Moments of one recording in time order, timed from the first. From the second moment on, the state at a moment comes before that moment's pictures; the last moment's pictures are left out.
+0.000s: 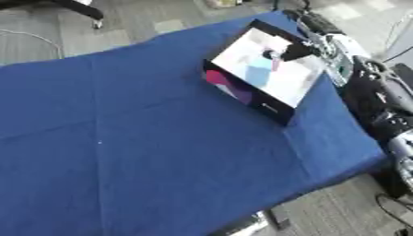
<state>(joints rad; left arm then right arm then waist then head) -0.17 0.21 0.08 -1.71 0.13 -0.19 -0.28 -0.73 -0.66 -0.04 -0.98 0.92 -0.10 0.05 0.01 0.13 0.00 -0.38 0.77</state>
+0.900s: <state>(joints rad) -0.34 0.55 0.10 -1.71 -0.26 -0.08 -0.13 -0.46 -0.29 0.14 -1.95 0.83 -0.32 0.00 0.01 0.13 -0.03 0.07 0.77</state>
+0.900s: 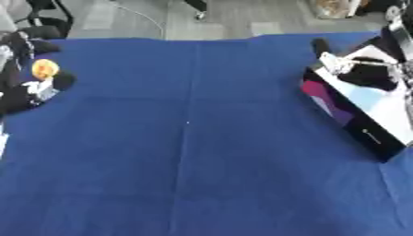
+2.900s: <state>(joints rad) -0.75 0.80 0.06 -0.79 -1.05 0.11 -0.10 -0.43 -0.15 0.25 -1.98 0.79 -0.45 0.09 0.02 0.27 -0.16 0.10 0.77</state>
